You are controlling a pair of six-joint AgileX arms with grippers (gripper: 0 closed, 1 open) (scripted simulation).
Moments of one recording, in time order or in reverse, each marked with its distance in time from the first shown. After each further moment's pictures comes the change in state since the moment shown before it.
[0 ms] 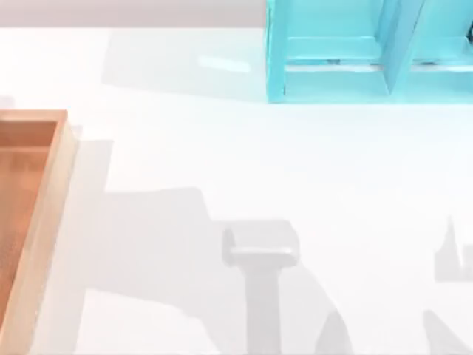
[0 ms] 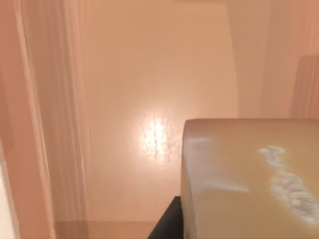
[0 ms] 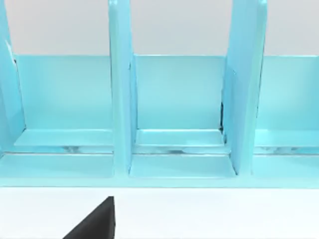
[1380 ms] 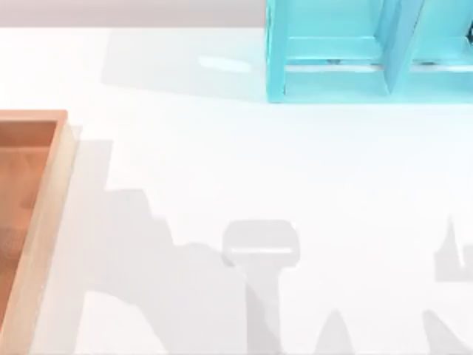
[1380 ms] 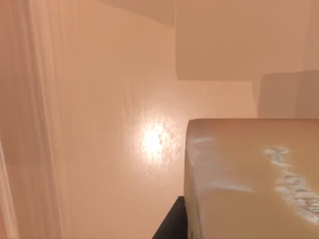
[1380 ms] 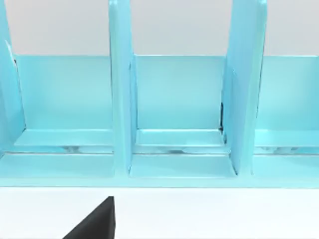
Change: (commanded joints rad) left arm 0.005 0.017 -0.237 0.254 0.000 0.005; right arm 0.000 0.000 0.000 0.000 0.000 0.000
